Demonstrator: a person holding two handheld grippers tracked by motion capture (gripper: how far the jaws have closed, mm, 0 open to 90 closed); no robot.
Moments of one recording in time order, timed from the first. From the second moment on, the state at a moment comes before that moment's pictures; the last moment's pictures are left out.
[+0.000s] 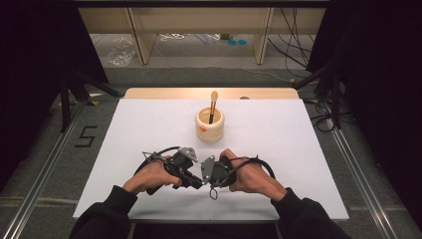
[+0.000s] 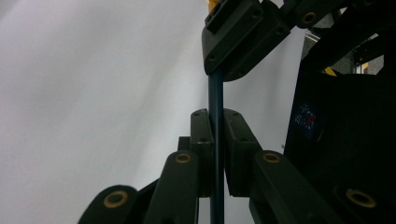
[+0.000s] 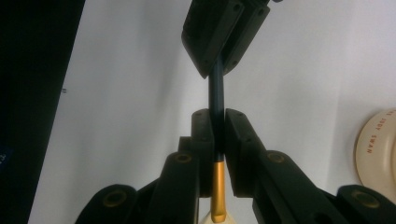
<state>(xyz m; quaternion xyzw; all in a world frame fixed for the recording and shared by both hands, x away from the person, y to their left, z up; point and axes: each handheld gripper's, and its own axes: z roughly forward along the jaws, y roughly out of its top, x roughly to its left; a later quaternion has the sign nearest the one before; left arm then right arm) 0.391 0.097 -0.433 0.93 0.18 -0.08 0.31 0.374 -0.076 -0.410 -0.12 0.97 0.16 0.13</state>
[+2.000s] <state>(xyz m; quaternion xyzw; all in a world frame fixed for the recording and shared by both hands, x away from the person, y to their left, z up) 0.385 0.132 -0.404 0.79 0.32 0.04 0.53 0.402 -0.173 -0.402 0.30 0.77 0.56 0.06</state>
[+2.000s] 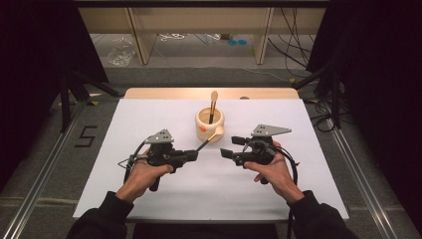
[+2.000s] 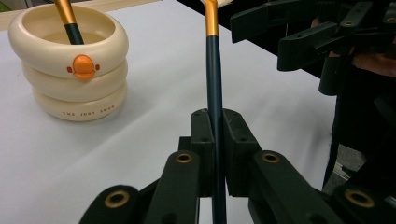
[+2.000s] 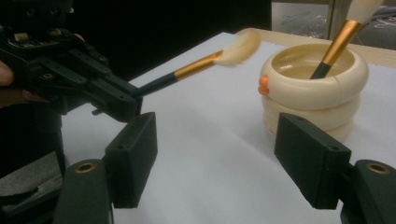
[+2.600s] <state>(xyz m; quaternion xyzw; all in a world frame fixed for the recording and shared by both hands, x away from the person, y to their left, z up) 0.385 0.130 -0.406 0.78 0.33 0.05 0.54 0.403 -0.154 -0.403 0.29 0.75 0.60 0.04</state>
